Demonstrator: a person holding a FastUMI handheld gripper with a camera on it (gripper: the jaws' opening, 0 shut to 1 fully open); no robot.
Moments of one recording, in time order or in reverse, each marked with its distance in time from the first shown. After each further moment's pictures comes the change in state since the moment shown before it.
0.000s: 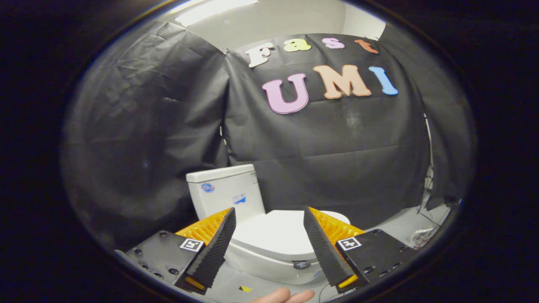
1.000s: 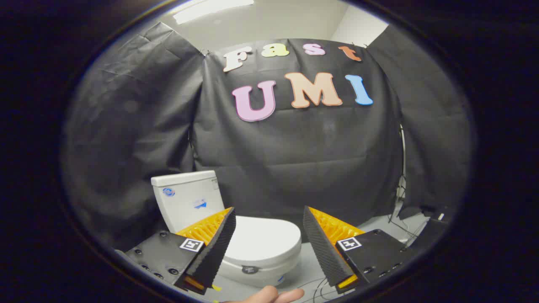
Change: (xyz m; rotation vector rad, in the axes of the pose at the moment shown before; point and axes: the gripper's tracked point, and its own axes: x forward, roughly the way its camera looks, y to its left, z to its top) arm -0.024 -0.087 0.010 -0.010 0.019 -0.154
